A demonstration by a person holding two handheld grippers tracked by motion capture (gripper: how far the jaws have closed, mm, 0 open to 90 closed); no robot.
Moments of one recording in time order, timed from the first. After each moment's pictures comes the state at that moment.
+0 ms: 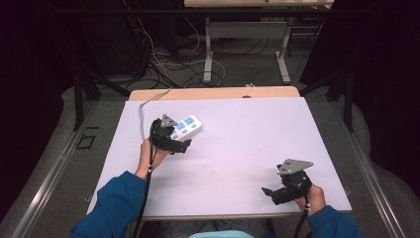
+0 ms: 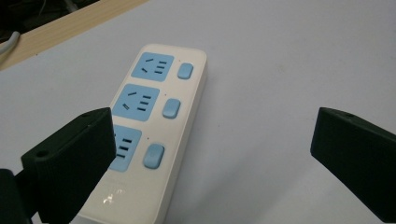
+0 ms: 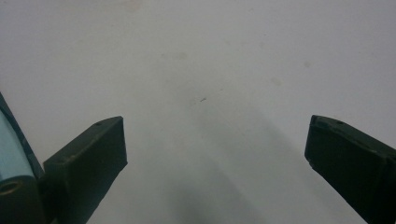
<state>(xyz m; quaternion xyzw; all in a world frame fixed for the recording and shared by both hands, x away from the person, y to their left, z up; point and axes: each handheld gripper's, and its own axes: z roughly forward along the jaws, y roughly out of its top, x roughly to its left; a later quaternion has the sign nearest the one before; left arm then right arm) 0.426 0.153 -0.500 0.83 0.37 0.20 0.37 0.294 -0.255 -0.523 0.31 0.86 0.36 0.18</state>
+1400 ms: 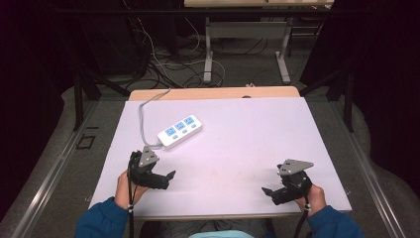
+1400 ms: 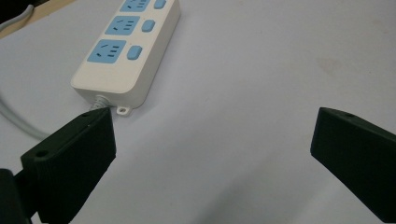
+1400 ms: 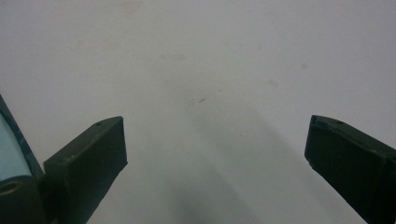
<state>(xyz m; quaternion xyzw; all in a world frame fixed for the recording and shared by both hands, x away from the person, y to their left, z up) 0.321 0.195 -0.506 0.84 0.35 0.22 0.35 0.293 -0.255 -0.522 0.30 0.87 0.35 0.18</state>
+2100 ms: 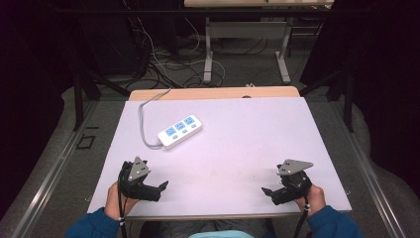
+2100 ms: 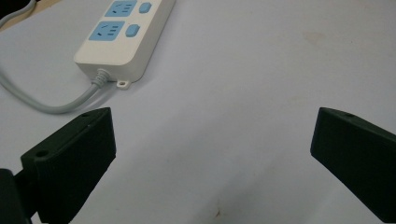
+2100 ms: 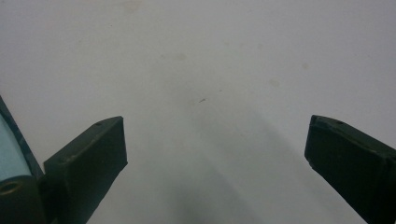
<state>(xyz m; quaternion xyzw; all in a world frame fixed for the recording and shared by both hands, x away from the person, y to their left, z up) 0.292 0.215 -0.514 0.84 0.34 0.22 0.36 0.292 -0.254 -0.523 0.31 0.86 0.36 0.18</state>
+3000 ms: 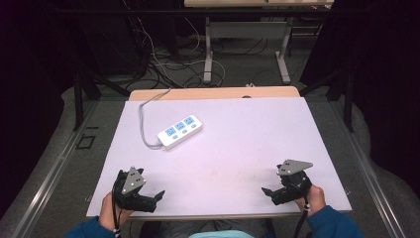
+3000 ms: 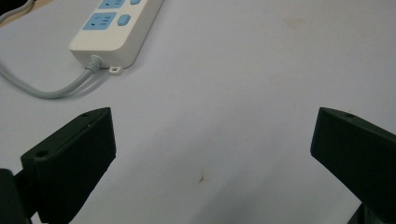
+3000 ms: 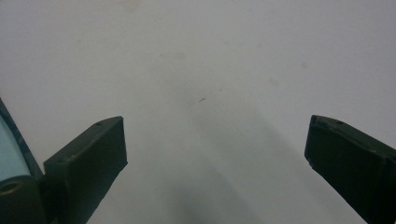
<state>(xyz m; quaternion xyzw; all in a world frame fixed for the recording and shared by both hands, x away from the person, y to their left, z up) 0.267 0.223 -0.518 0.84 0.33 0.22 0.37 0.292 -0.254 -0.522 0.31 0.86 0.35 0.18</state>
